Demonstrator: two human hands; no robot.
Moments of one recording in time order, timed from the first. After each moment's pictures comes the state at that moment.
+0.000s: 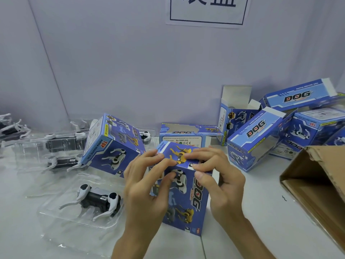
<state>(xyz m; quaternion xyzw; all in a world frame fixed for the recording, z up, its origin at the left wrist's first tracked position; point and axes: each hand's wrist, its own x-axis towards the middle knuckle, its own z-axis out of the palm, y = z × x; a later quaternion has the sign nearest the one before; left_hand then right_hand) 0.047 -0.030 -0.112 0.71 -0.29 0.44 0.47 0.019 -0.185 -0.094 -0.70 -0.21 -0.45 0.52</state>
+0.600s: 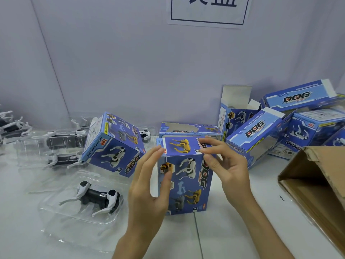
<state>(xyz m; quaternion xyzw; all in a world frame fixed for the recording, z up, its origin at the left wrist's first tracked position) 0.048 -0.037 -0.123 0.70 -0.29 0.41 0.51 0.031 -0.222 -0.087 -0.67 -0.15 -0.29 0.67</state>
